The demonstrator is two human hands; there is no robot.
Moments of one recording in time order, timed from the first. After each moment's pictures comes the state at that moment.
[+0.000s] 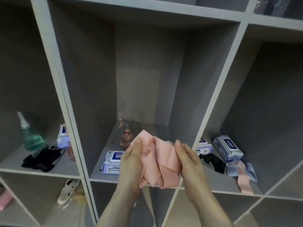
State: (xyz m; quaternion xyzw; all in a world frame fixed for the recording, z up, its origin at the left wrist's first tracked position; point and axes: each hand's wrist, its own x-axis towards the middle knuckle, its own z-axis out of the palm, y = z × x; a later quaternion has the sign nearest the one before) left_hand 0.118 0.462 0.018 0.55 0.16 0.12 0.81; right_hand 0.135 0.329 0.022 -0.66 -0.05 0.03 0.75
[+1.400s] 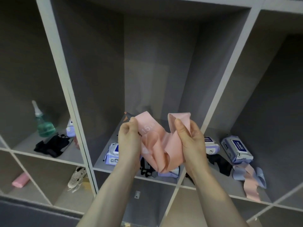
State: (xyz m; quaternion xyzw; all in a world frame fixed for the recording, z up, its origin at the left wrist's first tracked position) left_hand 0.150 0.447 0.044 0.53 0.22 0.24 0.78; right_hand 0.180 0.320 0.047 -0.64 -0.08 -0.03 0.77
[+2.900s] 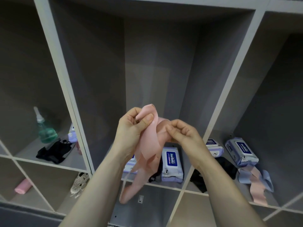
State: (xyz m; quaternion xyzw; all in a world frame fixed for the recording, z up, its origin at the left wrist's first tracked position) left_hand 0.170 0.482 0.058 0.60 -0.02 0.22 0.77; right_hand 0.209 0.324 0.055 -0.68 -0.25 0.11 0.68
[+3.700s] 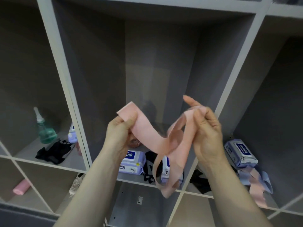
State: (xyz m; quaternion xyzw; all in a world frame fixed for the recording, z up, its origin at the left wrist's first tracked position) left_hand 0.175 0.502 0.054 0.52 0.14 0.19 0.82; right_hand 0.209 0.314 0.073 -0.50 -0.30 -0.05 0.81
